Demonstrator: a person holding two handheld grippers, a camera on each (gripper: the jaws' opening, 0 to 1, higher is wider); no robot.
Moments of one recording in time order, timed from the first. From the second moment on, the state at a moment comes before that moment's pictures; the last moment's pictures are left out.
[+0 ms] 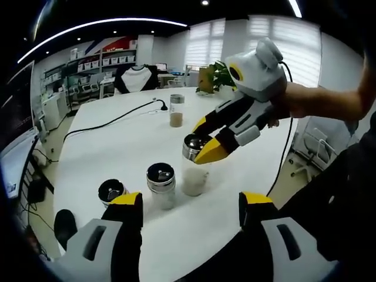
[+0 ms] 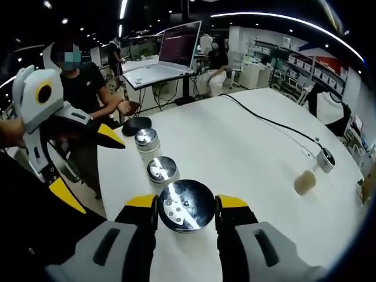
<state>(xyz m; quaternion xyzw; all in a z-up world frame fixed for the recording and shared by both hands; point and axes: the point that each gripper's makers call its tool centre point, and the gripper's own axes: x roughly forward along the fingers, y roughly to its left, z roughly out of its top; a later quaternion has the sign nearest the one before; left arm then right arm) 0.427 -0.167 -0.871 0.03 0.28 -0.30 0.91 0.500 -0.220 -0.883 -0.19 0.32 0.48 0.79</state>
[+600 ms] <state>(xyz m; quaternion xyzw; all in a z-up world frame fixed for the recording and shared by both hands) 0.436 -0.169 -0.870 0.04 0.27 -0.31 0.91 0.497 -0.232 -0.884 -0.19 0.33 0.47 0.79</state>
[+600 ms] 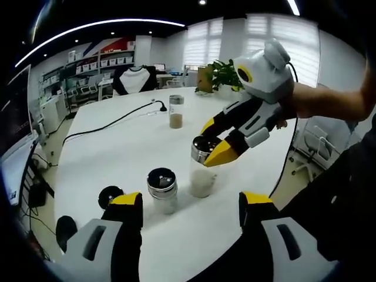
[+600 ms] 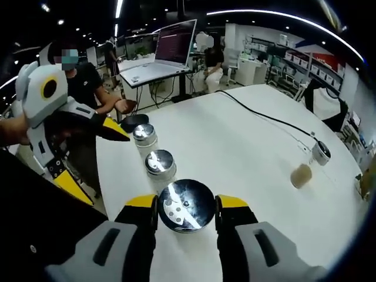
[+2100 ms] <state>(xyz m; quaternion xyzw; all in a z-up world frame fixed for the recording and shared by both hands) 0.466 -0.143 -0.866 0.04 0.27 -0.25 0.93 0.563 -0.286 -0.831 -0.19 0.28 0.45 0.83</state>
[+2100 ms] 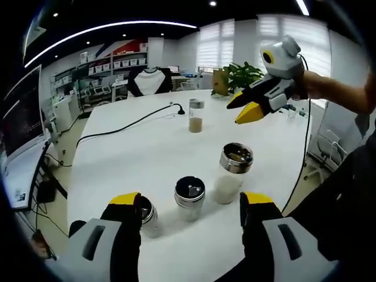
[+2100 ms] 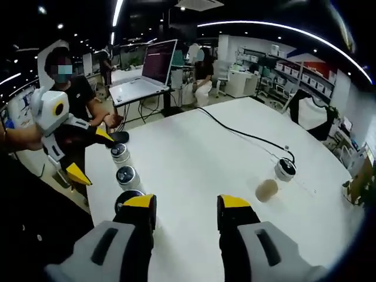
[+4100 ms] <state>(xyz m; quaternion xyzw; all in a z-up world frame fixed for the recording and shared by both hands) 0.524 -0.209 -0.860 0.06 0.27 -0.33 0.90 0.771 -0.344 -0.860 -0.15 0.30 0.33 0.88</state>
